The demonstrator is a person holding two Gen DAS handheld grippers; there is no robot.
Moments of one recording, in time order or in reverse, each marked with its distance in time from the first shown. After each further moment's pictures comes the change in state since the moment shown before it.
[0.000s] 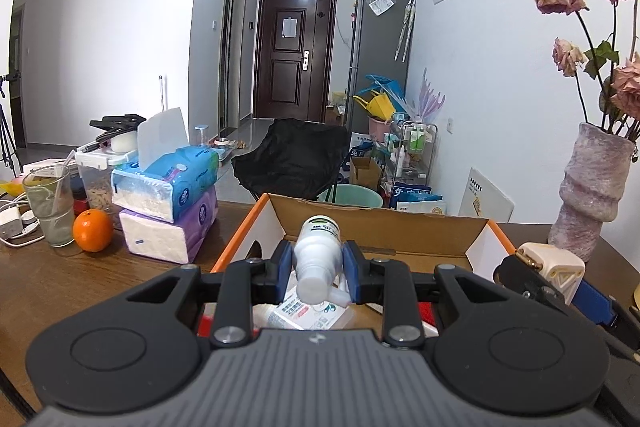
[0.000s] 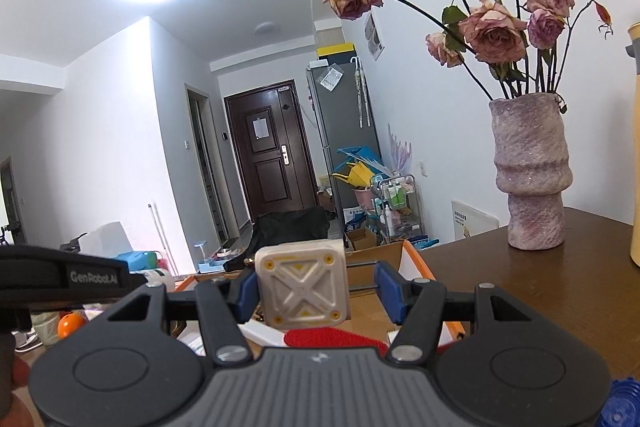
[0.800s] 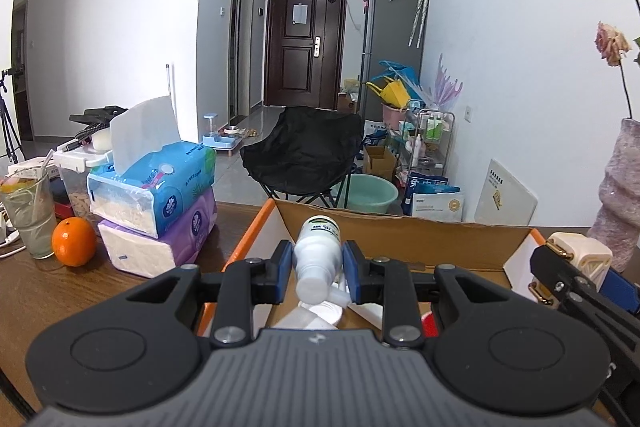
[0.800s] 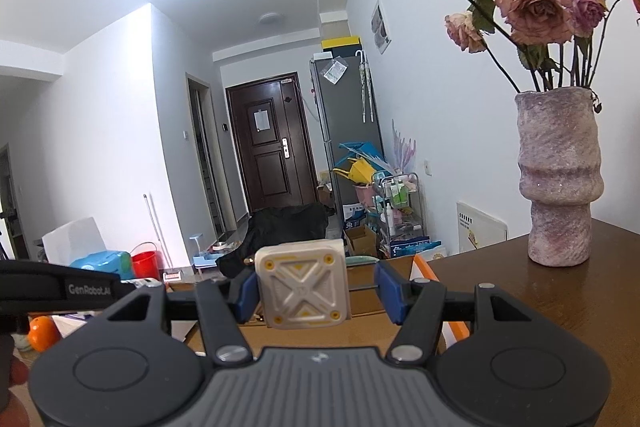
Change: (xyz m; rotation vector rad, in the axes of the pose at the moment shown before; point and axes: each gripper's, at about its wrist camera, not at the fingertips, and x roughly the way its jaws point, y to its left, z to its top) left arm 0.072 0.006 0.015 0.003 0.042 0.044; right arm 0.070 -0.003 0.006 -0.036 0.022 -0.001
